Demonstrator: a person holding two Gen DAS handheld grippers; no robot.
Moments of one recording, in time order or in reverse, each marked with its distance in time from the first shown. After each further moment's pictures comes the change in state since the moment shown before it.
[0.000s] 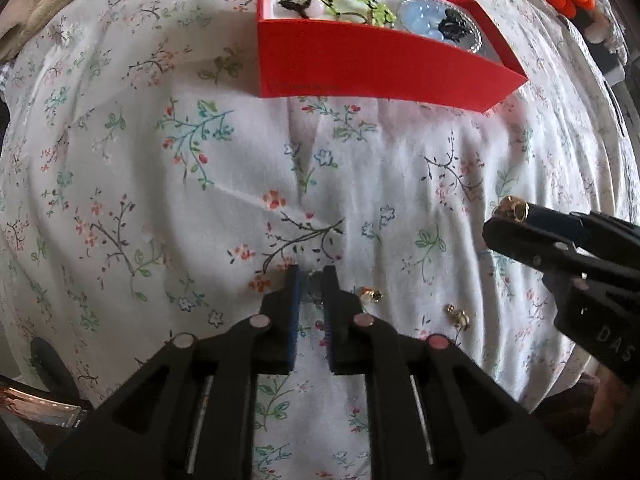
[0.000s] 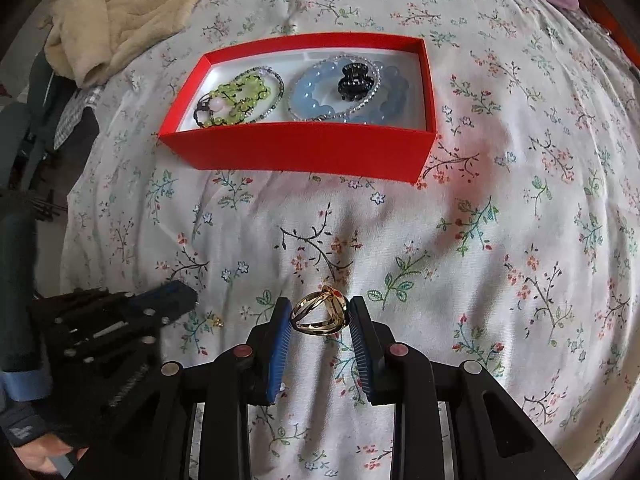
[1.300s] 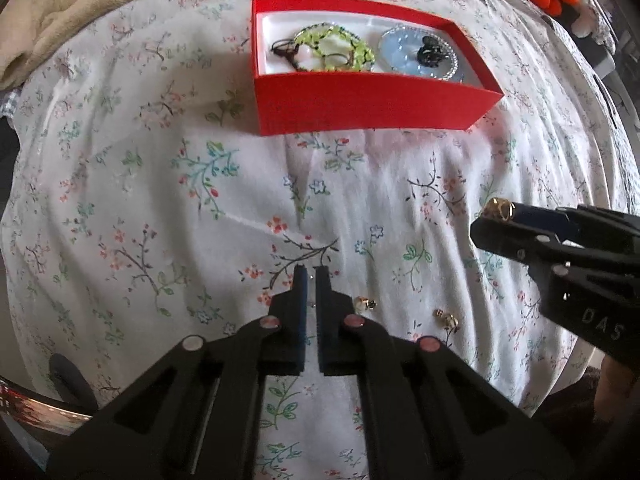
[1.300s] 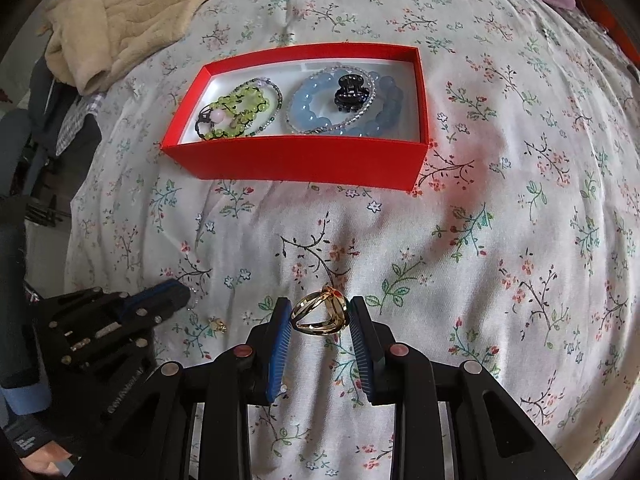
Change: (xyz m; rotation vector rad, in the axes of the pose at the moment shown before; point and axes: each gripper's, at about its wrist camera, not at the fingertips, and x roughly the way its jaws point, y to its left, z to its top) left arm -0.029 -0.003 0.000 0.058 -0.078 0.022; right arm -0.011 -0.004 0.001 0.001 -0.022 0.011
